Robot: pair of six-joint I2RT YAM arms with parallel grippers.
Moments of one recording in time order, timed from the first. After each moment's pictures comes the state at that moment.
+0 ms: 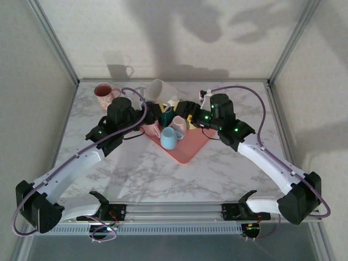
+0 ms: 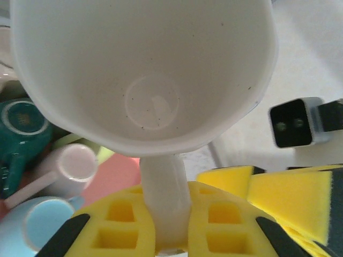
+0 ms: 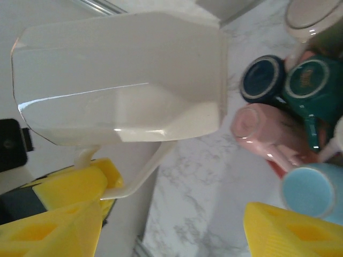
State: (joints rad) left arm -0.56 1.18 1.07 -0.18 0.16 -0.72; right arm 0.64 1.26 1.12 -0.22 -0.33 0.93
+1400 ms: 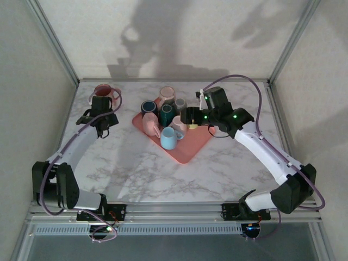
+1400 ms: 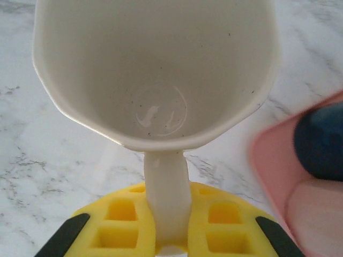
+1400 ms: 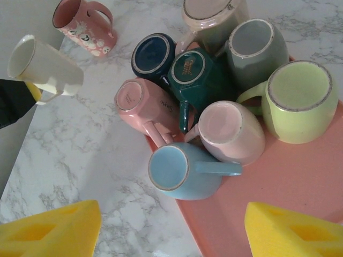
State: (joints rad) left arm -0.05 1.41 1.03 -0.49 -0.23 -0.43; right arm 0.62 1.39 1.35 -0.68 -0.16 0.48
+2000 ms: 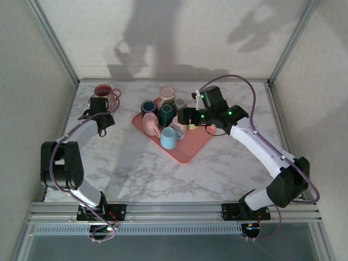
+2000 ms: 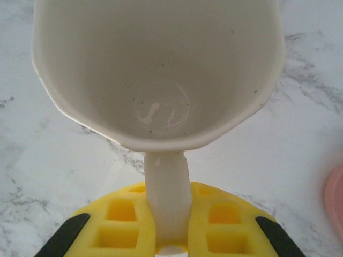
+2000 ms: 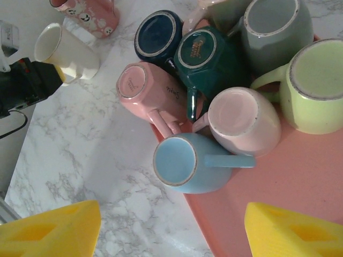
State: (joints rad) left arm 0.04 1.60 1.01 -0.32 -0.20 -0.35; right arm 0.61 1.45 1.37 -0.70 -0.24 0.48
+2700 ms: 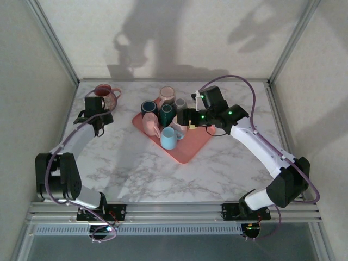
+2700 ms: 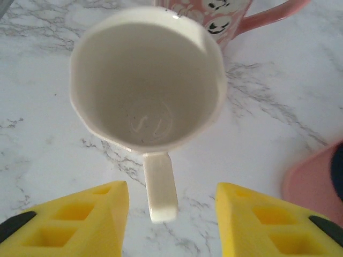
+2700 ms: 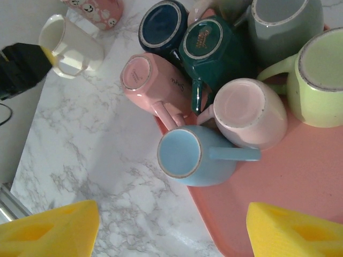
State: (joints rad) left arm 0.05 1.46 0.98 -0.32 -0.15 -0.33; right arm 0.61 1.45 1.38 -0.72 -0.26 0.47
